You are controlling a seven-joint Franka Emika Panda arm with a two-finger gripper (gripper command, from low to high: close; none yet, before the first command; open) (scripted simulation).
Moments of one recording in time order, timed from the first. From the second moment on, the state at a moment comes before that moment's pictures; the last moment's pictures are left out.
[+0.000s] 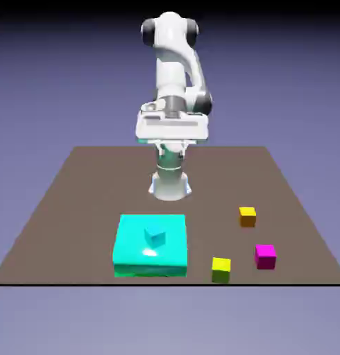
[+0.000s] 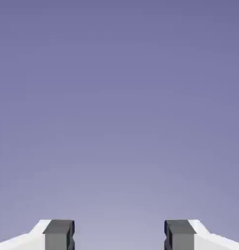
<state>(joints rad) -0.01 -0.53 0.03 -2.79 -0.03 3.02 0.72</state>
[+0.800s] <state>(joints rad) -0.41 0.34 0.64 -2.31 -0.55 2.58 0.24</state>
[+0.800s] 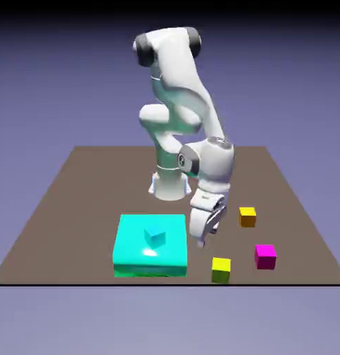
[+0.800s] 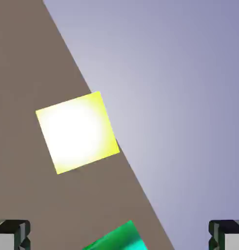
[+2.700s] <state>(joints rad) -0.50 0.54 0.77 -2.20 -0.66 2.48 0.13</state>
